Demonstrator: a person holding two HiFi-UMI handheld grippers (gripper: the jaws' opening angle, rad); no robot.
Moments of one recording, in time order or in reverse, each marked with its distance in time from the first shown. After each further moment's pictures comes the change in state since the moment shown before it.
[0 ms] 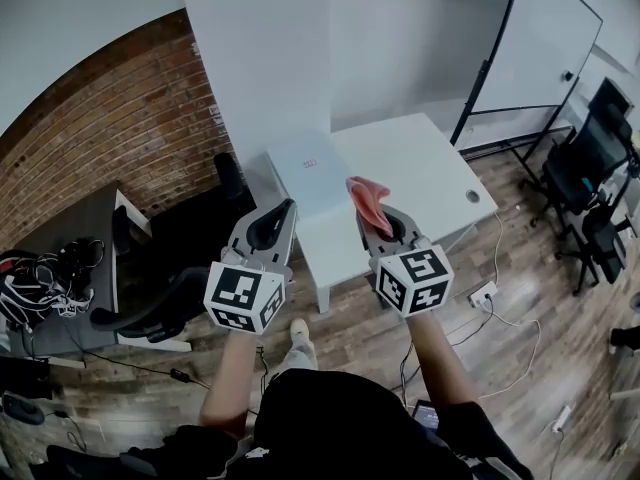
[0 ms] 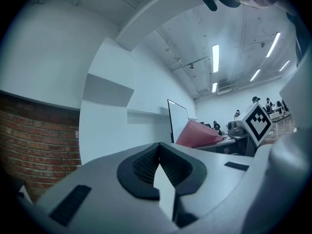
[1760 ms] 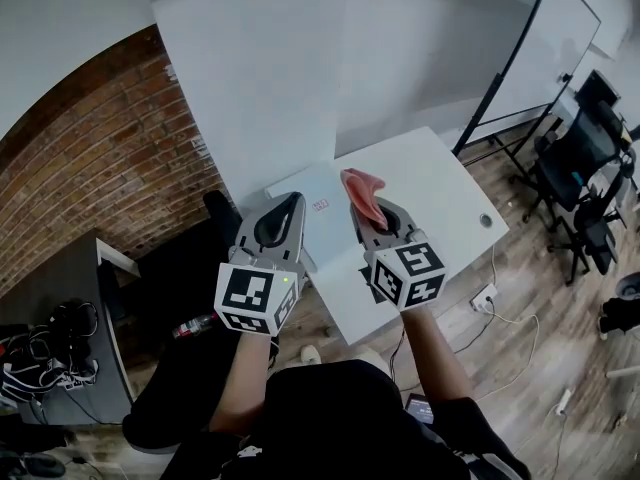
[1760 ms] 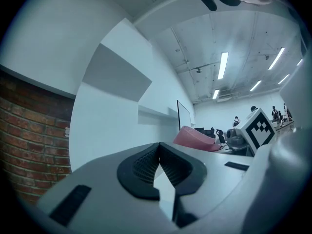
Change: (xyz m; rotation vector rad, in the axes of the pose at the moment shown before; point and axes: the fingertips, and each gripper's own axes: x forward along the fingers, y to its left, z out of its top) left arm 0.144 0.174 -0.014 -0.072 -0.037 -0.068; right arm 0.223 -0.045 0.033 0.017 0.011 -0.100
